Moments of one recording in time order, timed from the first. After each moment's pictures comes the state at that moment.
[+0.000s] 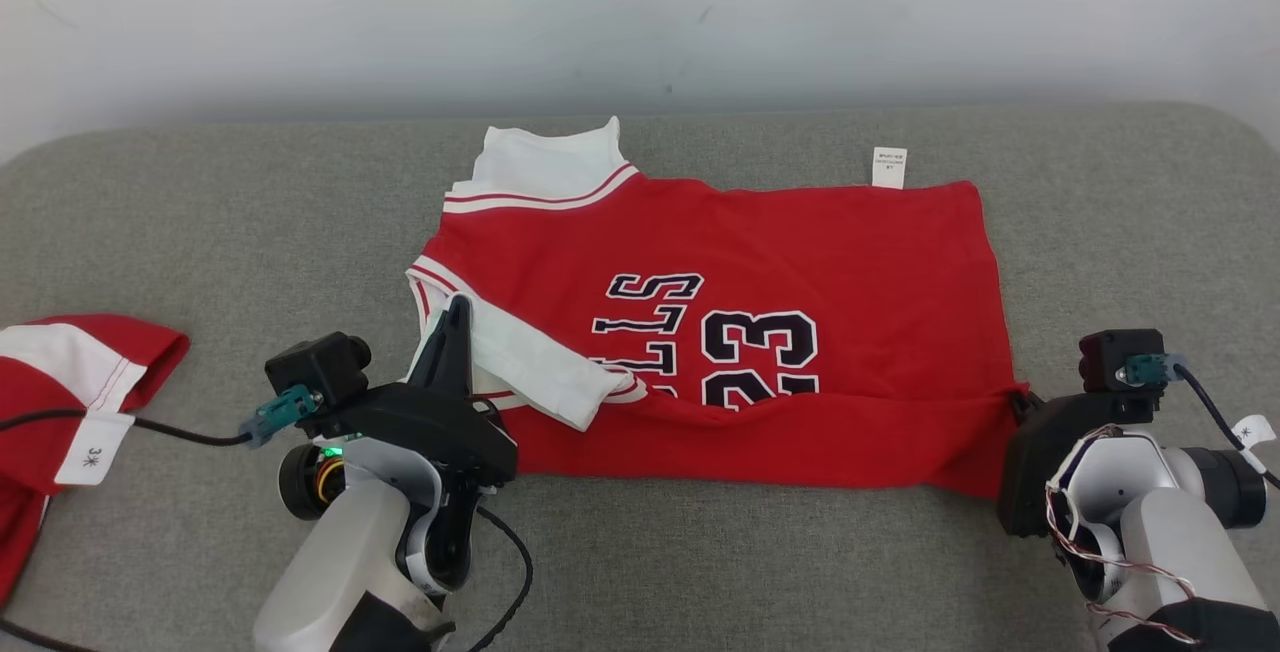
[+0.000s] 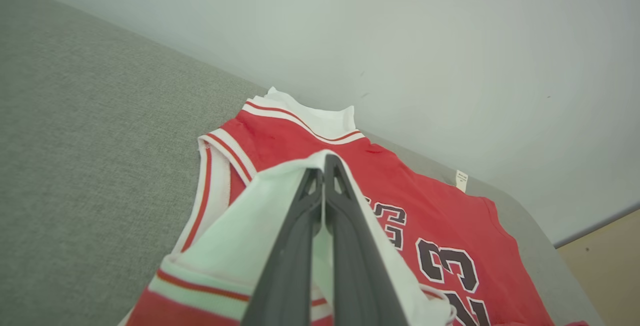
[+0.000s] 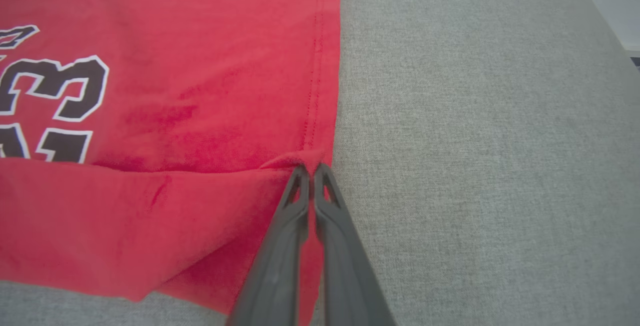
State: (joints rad) left arm -0.60 0.05 -0.34 0.74 -0.81 -0.04 -0.22; right arm -0.40 -0.15 -0.10 0.50 0.07 0.13 0.43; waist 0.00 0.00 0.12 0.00
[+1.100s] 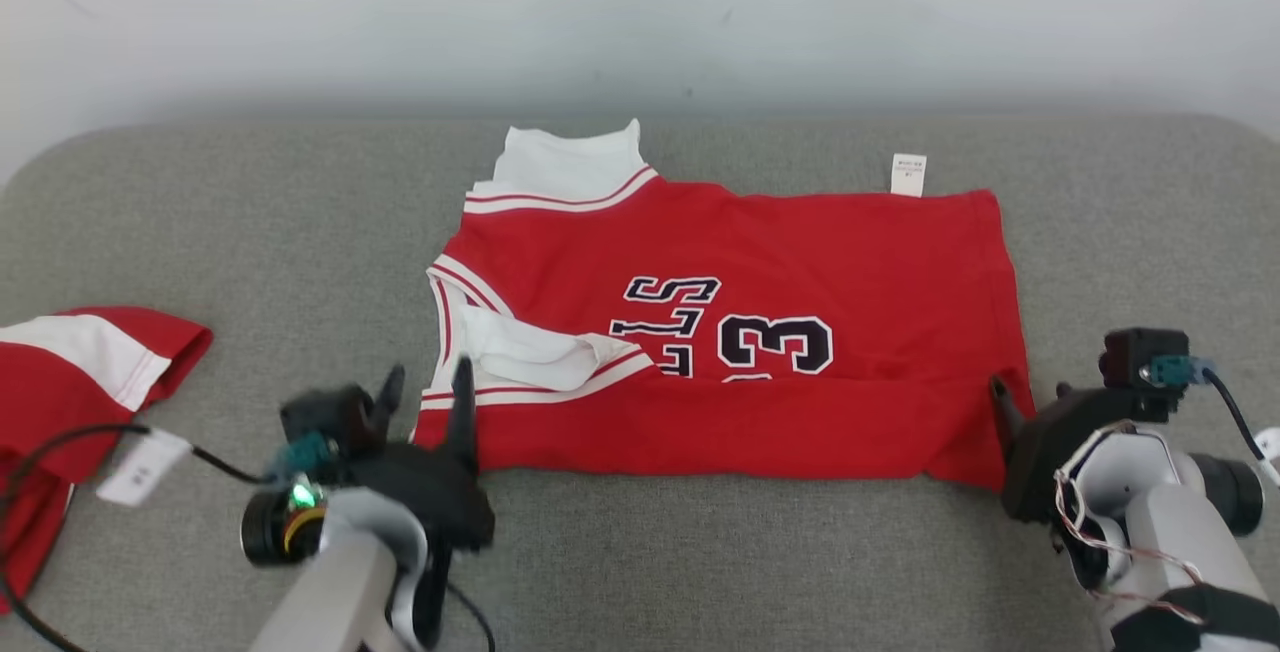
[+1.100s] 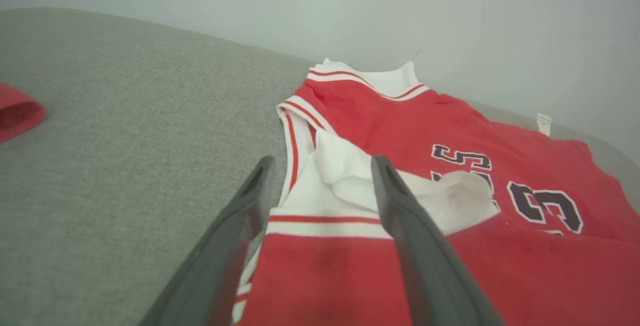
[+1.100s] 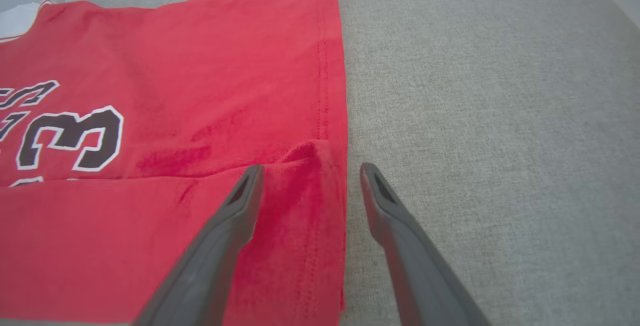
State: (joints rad) left arm -0.62 0.09 -0.37 0.87 -0.67 -0.02 -0.26; right arm -0.50 -0.13 -0.15 0.68 0.10 0.13 0.28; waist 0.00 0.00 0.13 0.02
